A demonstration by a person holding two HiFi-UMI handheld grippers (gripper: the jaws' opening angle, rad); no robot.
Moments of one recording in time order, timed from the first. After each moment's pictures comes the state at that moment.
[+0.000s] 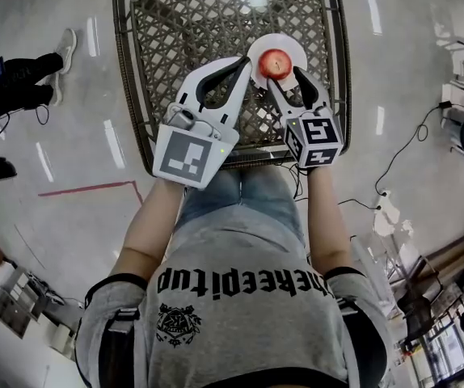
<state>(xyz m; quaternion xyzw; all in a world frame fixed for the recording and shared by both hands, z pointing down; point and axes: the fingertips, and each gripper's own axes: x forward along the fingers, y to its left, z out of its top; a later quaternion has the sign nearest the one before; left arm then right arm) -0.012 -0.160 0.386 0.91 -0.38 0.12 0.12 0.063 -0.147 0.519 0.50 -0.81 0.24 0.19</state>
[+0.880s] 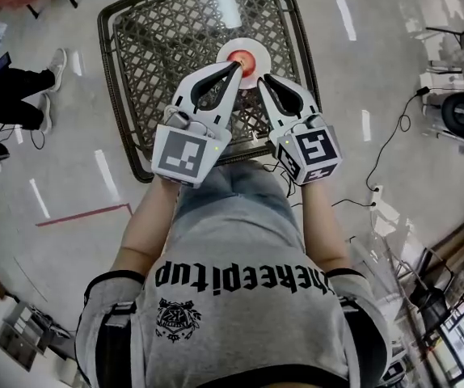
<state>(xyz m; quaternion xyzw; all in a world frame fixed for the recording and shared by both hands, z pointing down) 0.037 -0.126 0.341 0.93 -0.35 0.09 0.07 0.081 -0.111 0.398 0.49 -0.85 0.17 0.12</state>
